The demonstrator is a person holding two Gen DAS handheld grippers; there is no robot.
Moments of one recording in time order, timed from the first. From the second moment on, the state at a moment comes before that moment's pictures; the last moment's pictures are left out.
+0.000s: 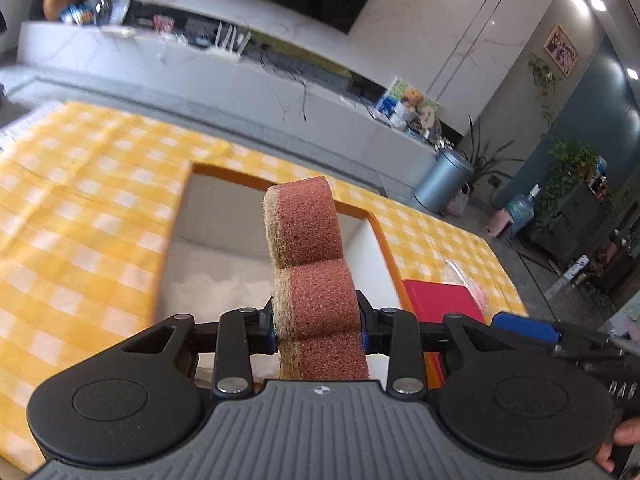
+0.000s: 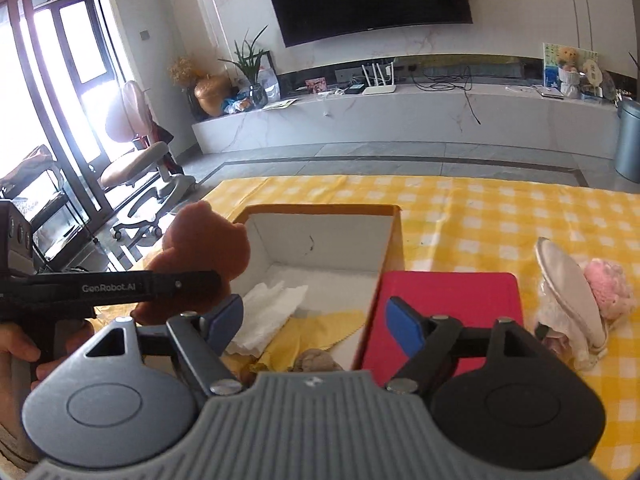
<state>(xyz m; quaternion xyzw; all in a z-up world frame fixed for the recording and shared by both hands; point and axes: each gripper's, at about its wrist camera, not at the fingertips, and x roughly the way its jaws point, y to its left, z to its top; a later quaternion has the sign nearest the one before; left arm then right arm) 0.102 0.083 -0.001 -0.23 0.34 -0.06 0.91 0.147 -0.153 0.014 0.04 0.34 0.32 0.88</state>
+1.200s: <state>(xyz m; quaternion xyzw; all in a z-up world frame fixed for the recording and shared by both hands) 0.144 0.013 -0.020 -0.02 0.44 0.09 0.89 0.140 -0.184 -0.018 0.01 0.33 0.31 0.89</state>
